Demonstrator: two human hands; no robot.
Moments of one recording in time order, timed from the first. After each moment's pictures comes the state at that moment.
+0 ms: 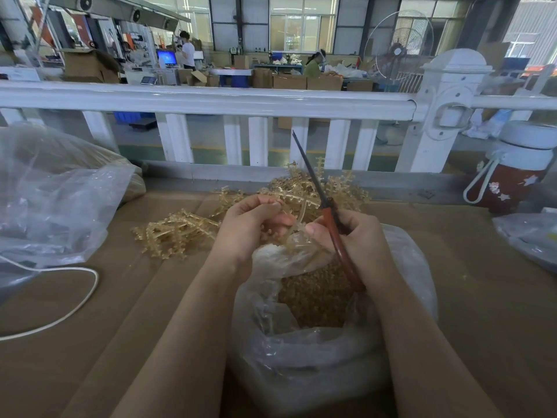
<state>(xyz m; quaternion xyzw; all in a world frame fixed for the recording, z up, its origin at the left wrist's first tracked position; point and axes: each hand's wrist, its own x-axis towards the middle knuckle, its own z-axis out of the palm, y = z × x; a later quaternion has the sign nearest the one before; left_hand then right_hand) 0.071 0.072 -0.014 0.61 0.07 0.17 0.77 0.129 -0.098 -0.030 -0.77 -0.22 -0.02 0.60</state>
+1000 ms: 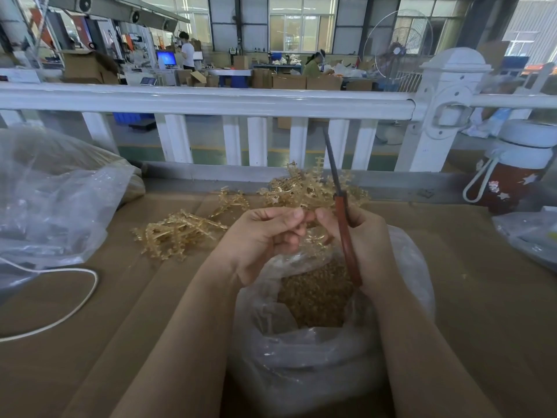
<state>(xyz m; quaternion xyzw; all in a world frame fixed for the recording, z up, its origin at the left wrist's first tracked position) 0.069 0.068 -0.015 0.60 -0.01 0.02 0.80 0.128 -0.096 -0.029 -0.72 -0.17 -0.03 0.67</state>
